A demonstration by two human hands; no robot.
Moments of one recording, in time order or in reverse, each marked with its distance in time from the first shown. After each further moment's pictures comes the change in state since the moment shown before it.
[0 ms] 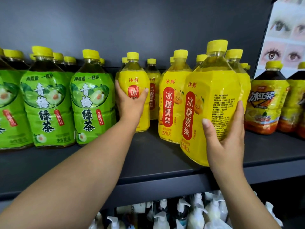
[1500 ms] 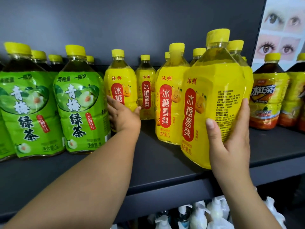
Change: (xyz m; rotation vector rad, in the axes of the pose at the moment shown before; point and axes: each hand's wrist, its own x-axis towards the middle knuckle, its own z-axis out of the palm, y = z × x) left_hand -0.008 -0.025 0.010 0.398 0.028 -0.056; right_hand -0.002 0.006 0.005 -0.046 0.037 -0.032
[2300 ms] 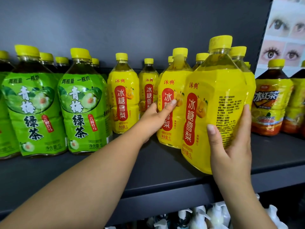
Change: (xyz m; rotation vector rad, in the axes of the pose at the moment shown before) left_hand -0.031 0.027 -0.004 -0.437 -0.776 0.088; right_hand -0.001 0.002 -0.002 0.039 -0.014 0.015
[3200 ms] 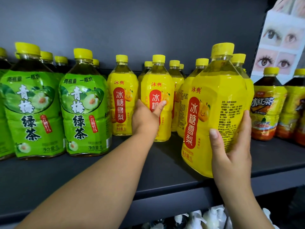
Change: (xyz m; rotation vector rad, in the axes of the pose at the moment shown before) left_hand 0.006 0.005 0.000 0.338 0.526 -0.007; right_hand 0.000 0.004 0.001 -0.015 0.012 -0.016
